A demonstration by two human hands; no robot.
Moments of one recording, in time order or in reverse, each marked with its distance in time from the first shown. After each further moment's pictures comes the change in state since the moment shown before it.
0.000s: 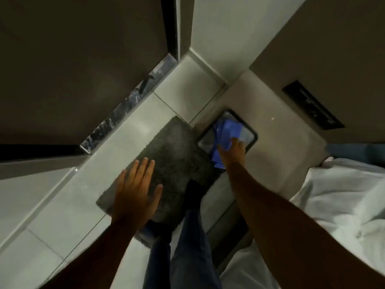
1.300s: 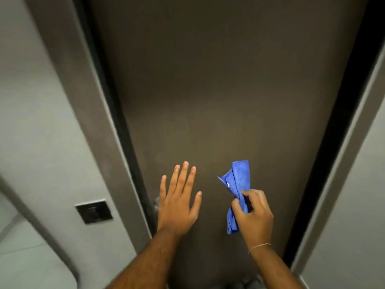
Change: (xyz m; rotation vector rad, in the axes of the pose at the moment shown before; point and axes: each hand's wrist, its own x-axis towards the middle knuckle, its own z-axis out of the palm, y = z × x) left_hand -0.156 -0.104 -0.536 0.259 1.224 -0.339; right_hand -0.466 -0.462 -0.138 0.617 0.379 -1.405
